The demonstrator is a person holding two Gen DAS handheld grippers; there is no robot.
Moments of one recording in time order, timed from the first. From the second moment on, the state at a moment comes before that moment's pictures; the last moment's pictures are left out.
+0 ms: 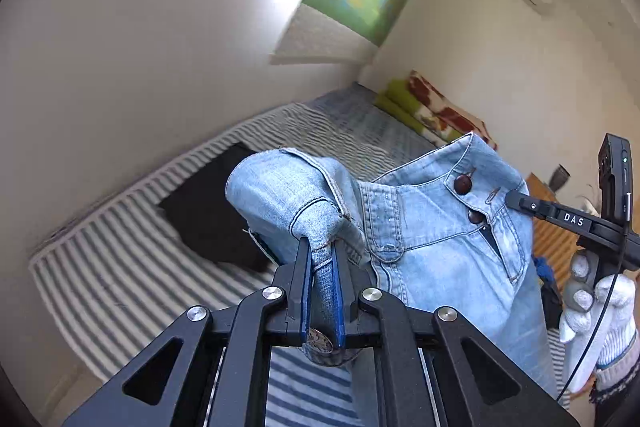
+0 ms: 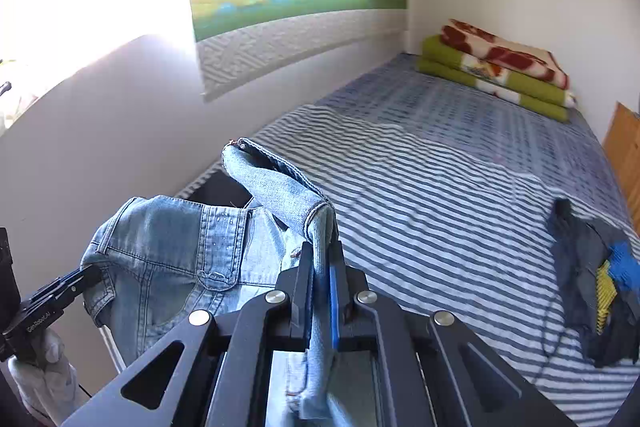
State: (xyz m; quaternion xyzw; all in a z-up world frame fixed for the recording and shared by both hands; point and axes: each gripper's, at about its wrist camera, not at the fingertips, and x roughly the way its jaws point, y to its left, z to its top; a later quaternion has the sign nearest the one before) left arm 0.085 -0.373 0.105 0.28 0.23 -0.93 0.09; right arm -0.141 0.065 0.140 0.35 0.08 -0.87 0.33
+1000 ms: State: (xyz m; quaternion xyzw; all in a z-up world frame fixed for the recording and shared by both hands) left arm 0.032 -0.099 0.048 0.45 0.12 -0.87 -0.12; right arm -0.017 0.436 0.027 0.47 -0.02 -0.87 0.13
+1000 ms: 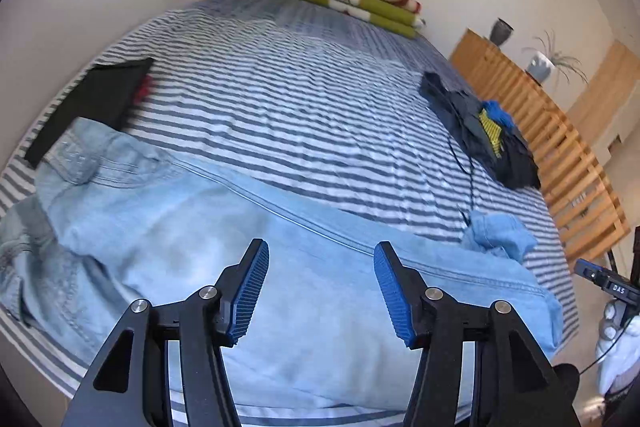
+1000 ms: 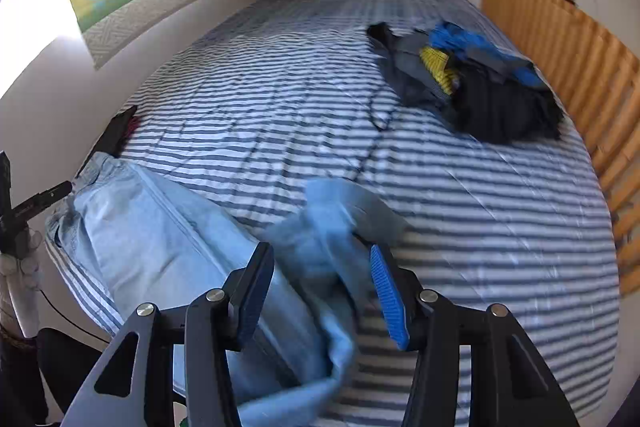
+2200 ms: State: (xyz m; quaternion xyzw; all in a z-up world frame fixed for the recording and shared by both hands) left arm 0.087 -0.056 0.084 0.44 0.15 -0.87 -0.17; right arm 0.015 0.476 -0.015 0.49 -0.14 -0.83 0.21
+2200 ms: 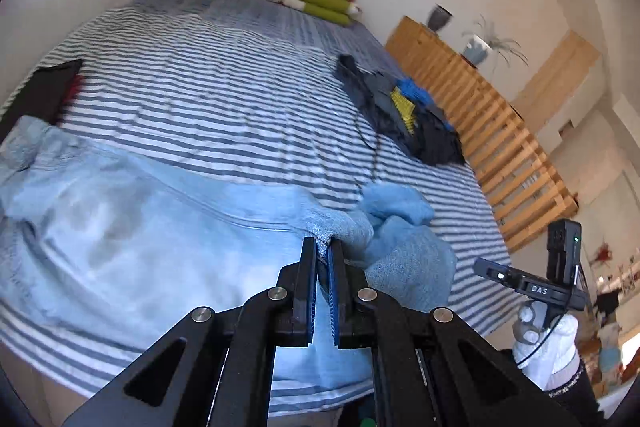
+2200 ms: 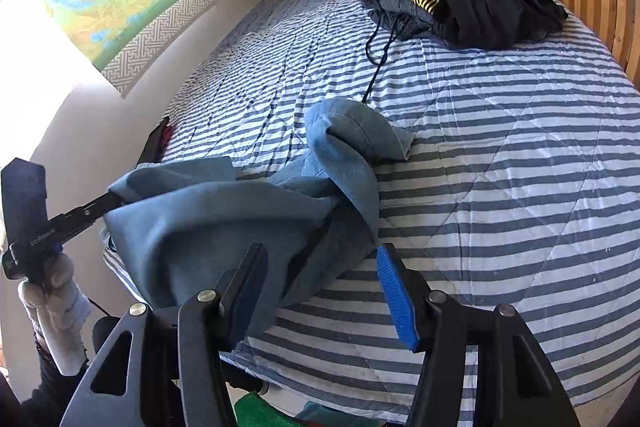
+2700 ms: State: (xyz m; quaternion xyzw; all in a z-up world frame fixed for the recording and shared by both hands) left arm 0.087 -0.191 0.071 0.44 0.20 -0.87 -0.05; right arm -0.087 0.404 -0.067 0.53 -0.01 -0.84 0.11
